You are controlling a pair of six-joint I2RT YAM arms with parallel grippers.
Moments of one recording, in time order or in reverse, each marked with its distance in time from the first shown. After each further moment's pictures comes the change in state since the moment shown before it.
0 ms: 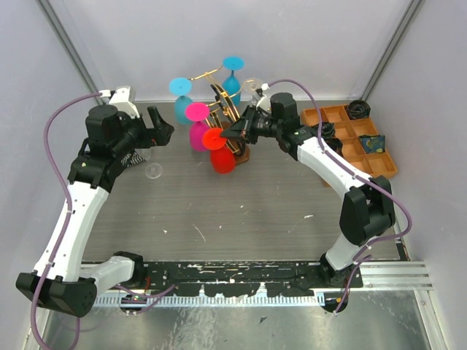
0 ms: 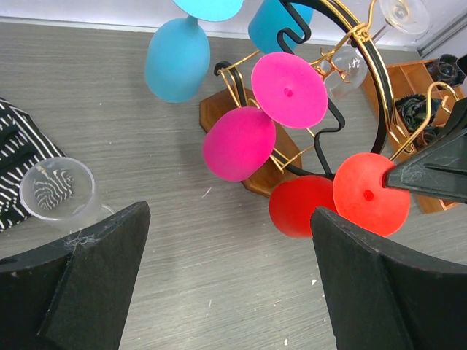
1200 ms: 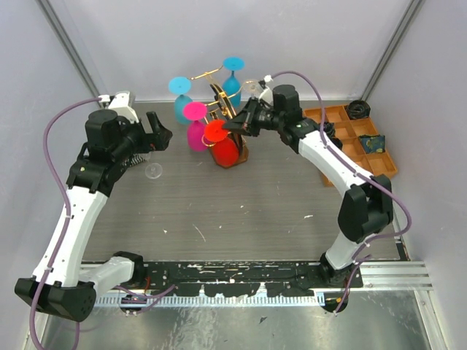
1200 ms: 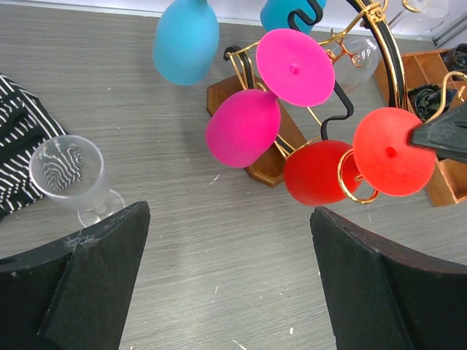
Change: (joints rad) left arm -0.001 -0.032 -0.031 -0.035 -0.020 0.008; right arm -0.003 0.056 0.132 -0.061 0.022 -0.029
